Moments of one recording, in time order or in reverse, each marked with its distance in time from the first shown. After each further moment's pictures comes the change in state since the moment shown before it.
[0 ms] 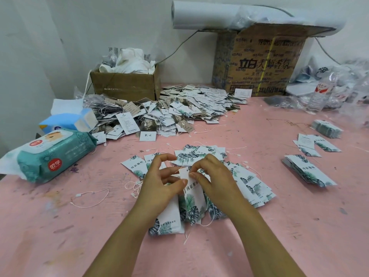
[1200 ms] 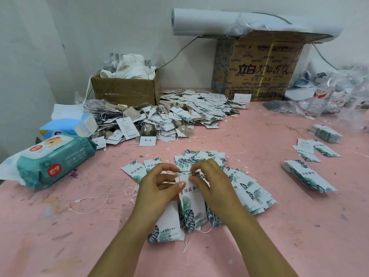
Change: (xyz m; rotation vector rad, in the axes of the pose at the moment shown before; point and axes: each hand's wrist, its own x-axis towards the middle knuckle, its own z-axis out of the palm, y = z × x) left_hand 0.001 -0.002 -0.001 -0.113 0.041 -0.009; right_hand -0.001 -0.002 0.003 0.006 0.023 0.044
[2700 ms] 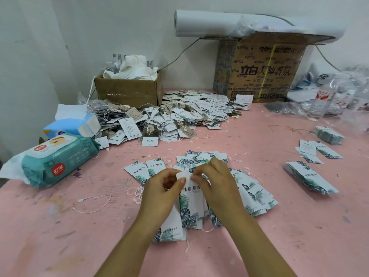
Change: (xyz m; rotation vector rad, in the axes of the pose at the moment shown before) left_hand -0.001 -0.004 0.005 0.215 0.045 0.090; right_hand 0.000 -0.014 -0.001 -0.183 0.193 -0.108
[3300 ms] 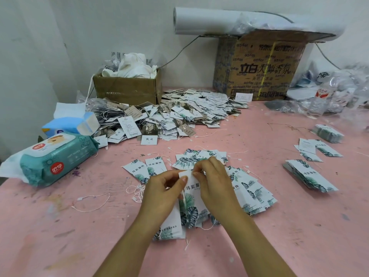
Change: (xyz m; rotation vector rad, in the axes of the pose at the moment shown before) left_hand -0.002 0.002 0.002 -0.009 -0.050 0.000; right_hand -0.003 0.004 0.010 0.065 -0.041 0.063
